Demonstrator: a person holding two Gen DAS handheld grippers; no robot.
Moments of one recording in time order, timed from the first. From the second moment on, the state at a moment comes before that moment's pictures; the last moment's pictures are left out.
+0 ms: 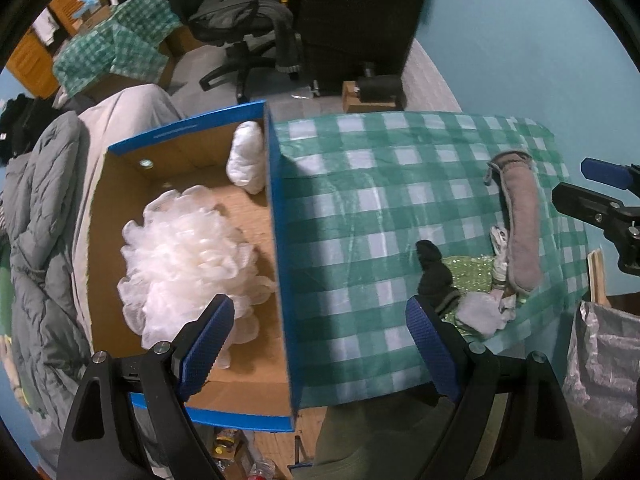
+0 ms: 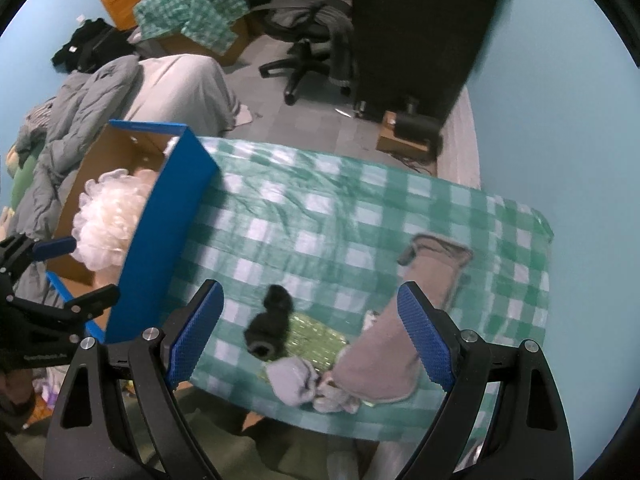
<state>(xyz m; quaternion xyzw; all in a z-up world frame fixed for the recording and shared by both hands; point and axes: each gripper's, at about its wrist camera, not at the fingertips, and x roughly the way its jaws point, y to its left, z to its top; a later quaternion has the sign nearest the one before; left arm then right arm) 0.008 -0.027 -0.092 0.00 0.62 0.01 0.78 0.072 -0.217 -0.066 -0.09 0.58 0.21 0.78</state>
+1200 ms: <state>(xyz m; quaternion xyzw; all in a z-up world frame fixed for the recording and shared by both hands) 0.071 -0.107 -0.177 0.02 0.66 -0.04 0.75 0.112 -0.313 -0.188 -0.02 0.66 0.10 0.74</state>
